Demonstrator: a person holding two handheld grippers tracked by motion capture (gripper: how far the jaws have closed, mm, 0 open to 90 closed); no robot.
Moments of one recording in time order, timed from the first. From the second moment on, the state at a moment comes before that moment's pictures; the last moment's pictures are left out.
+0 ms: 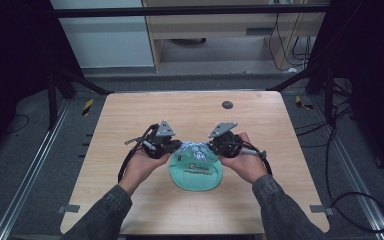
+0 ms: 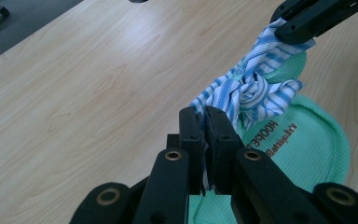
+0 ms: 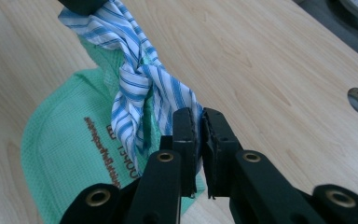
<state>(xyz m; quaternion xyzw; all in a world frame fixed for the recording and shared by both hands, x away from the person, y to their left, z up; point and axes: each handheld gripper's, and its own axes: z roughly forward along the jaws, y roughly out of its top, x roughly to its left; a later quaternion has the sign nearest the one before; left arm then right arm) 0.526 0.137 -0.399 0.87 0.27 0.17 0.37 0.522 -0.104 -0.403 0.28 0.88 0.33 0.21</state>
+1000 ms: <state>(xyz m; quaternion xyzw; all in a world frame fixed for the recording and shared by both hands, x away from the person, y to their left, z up) 0.497 0.139 -0.433 0.88 0.27 0.15 0.37 0.493 -0.105 -0.434 0.26 0.89 0.32 0.19</state>
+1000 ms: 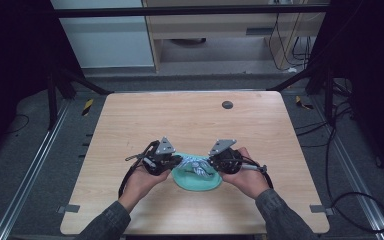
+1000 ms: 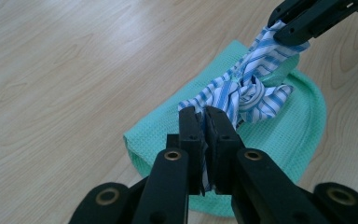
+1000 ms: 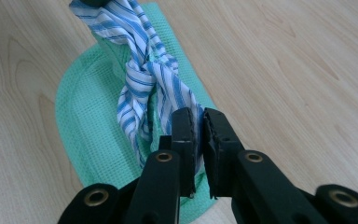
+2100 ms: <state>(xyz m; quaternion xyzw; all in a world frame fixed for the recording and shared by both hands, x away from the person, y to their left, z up) 0.471 0.142 -0.455 0.88 0.26 0.13 0.37 0.465 -0.104 -0.454 0.25 0.90 0.32 0.16</state>
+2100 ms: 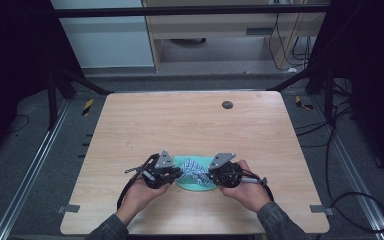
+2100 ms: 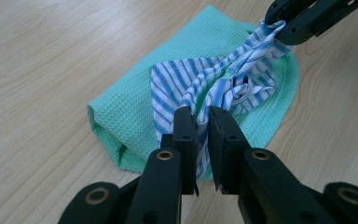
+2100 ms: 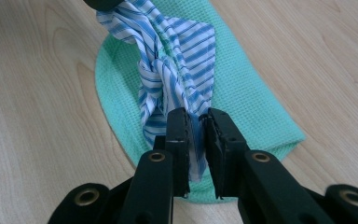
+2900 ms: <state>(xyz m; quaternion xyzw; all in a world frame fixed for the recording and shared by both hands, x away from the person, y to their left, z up) 0.455 0.146 -0.462 0.89 0.24 0.12 0.36 0.447 -0.103 -0.457 0.24 0.90 0.31 0.16</state>
